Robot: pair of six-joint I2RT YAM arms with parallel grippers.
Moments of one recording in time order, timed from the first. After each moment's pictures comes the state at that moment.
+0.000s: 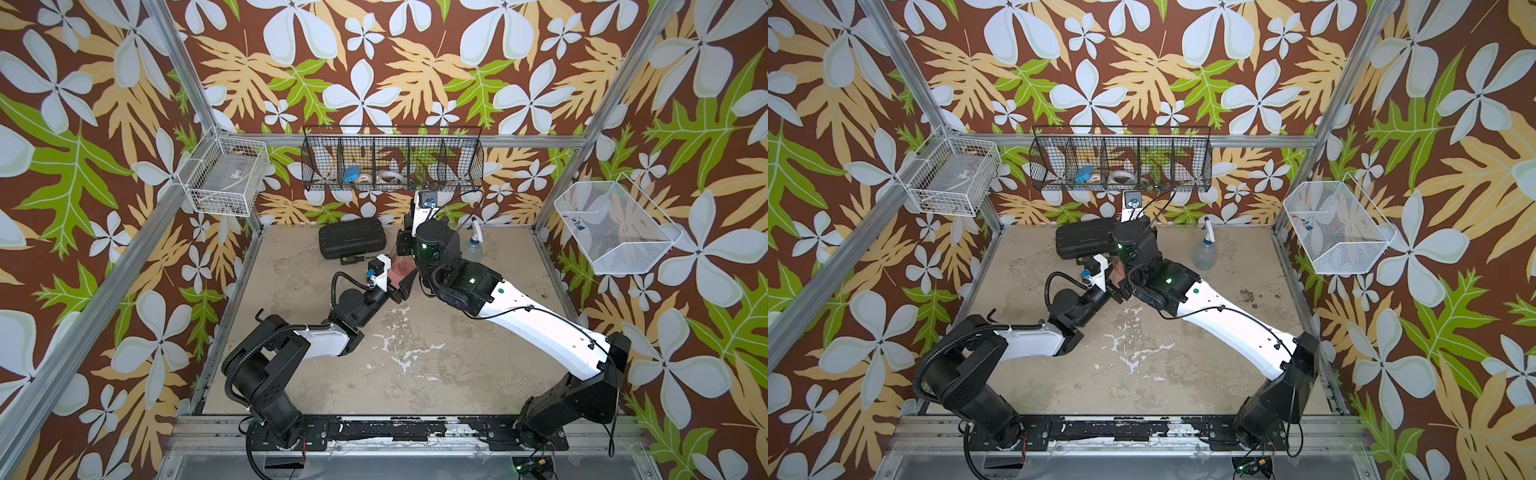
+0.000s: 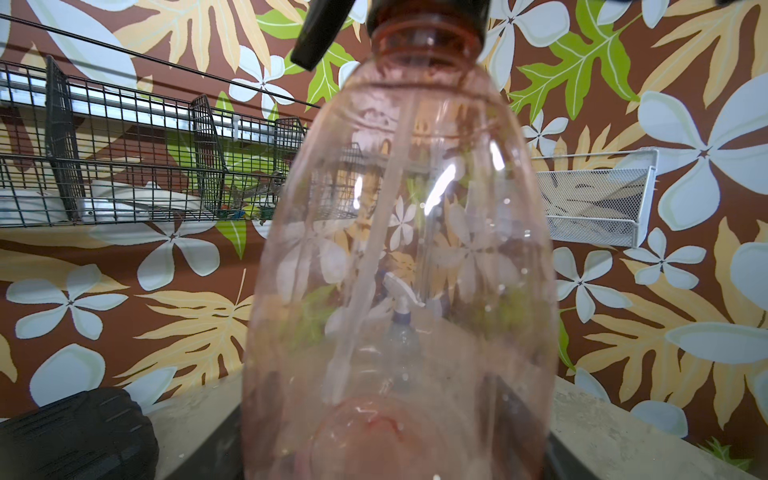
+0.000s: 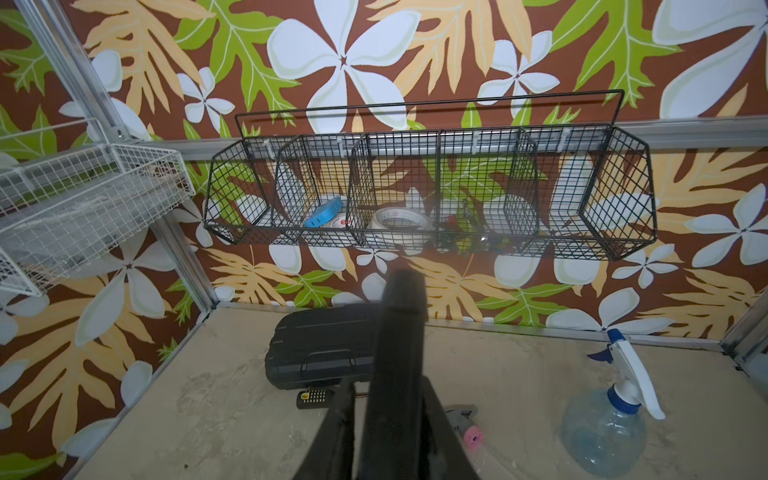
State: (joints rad) left arm -0.67 1.64 0.66 1.29 0.04 -0.11; right arm 0.90 1.60 1.66 -0.23 0.71 0.18
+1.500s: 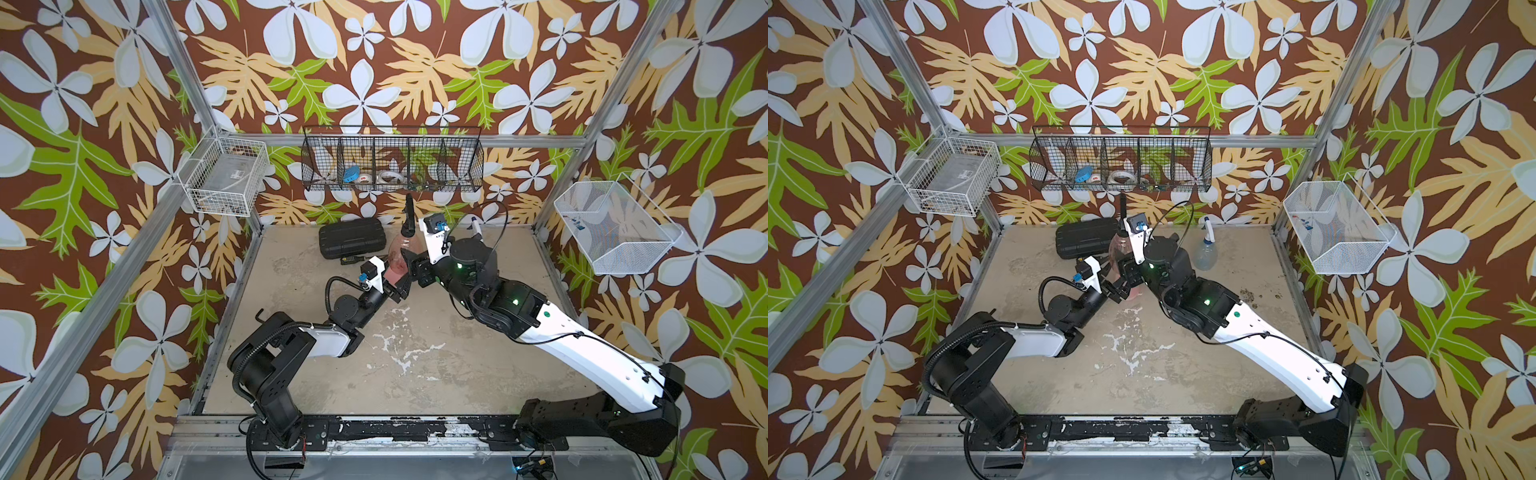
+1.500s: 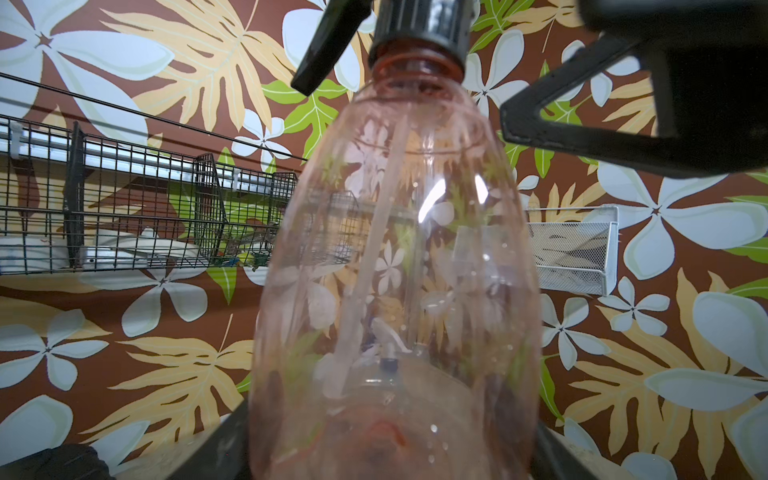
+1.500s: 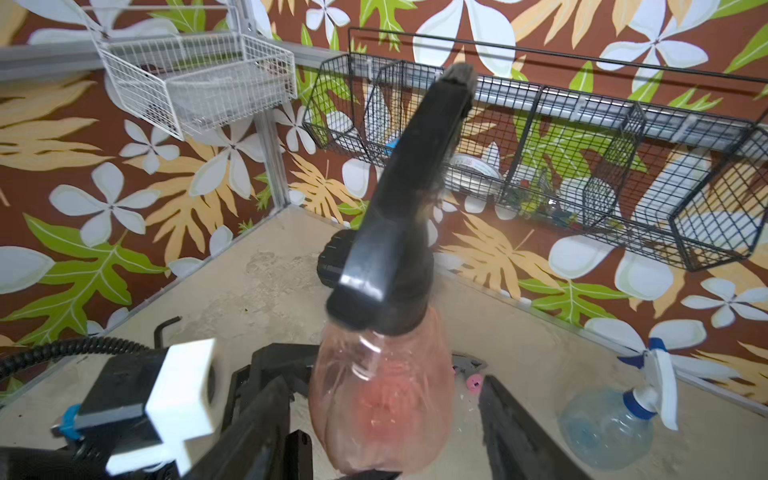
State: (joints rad) left arm -0.67 1.69 0.65 1.47 0.05 -0.15; right arm 0.88 1.32 1.42 -0.35 0.37 0.05
